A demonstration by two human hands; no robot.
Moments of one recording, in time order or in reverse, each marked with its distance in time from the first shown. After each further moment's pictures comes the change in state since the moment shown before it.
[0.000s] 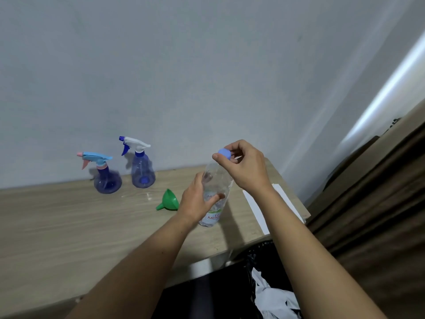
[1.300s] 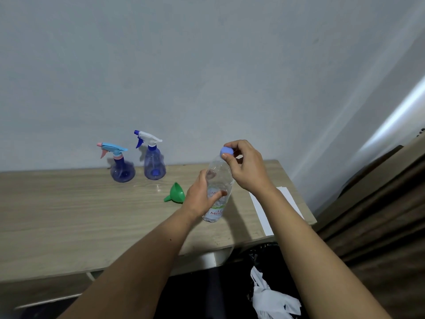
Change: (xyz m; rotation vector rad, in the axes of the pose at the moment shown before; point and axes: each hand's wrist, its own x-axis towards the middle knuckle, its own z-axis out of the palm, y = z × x) left_hand -0.008 0.011 0.001 0.029 0.007 -0.076; right_hand 0.008 0.017 -0.006 -0.049 -0.164 -0.212
